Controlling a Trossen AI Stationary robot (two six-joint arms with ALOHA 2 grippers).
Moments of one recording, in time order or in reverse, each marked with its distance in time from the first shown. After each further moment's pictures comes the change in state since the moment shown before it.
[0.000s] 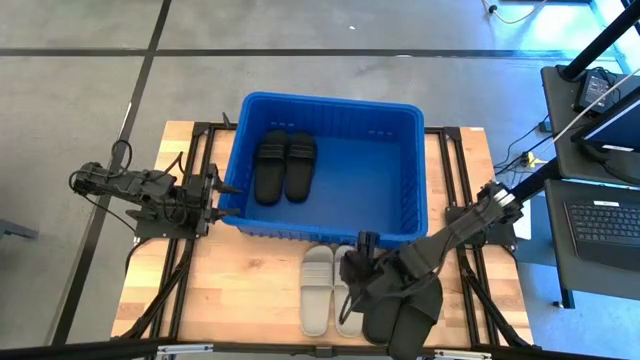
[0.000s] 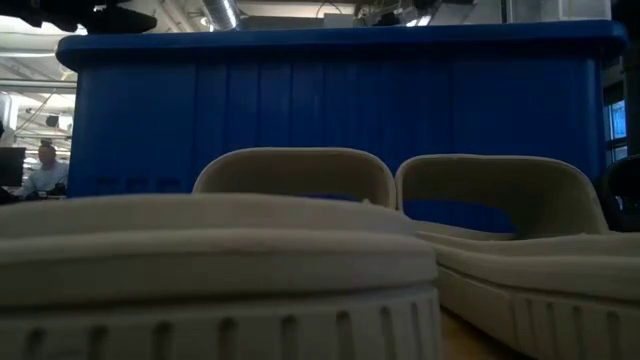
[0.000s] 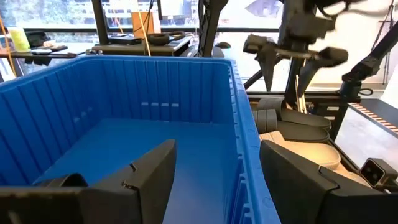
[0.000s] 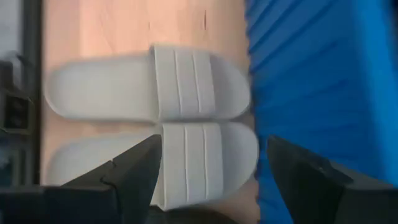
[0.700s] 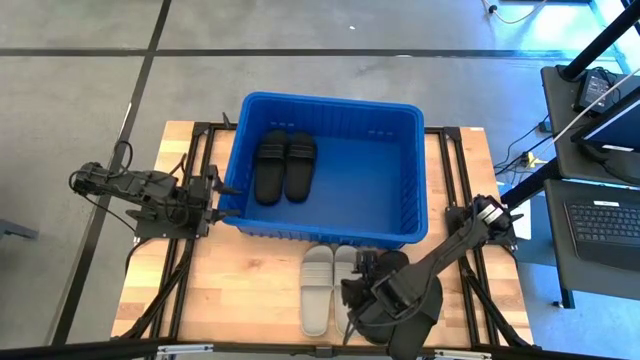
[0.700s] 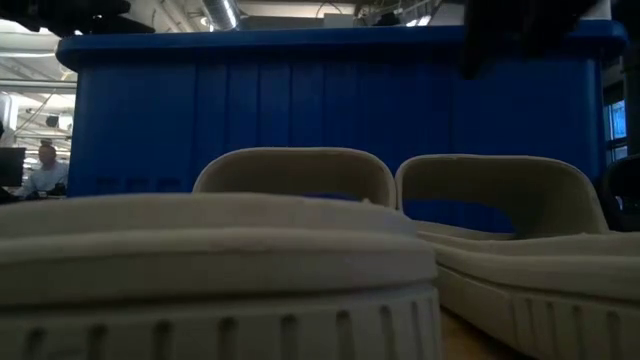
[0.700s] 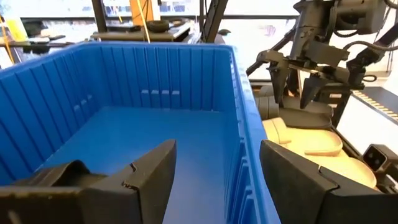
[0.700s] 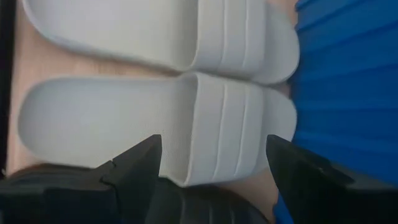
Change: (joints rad) left arm 0.000 0.000 0.000 -0.053 0.000 -0.012; right arm 0.068 0.117 -0.050 -0.003 -0.016 -0.034
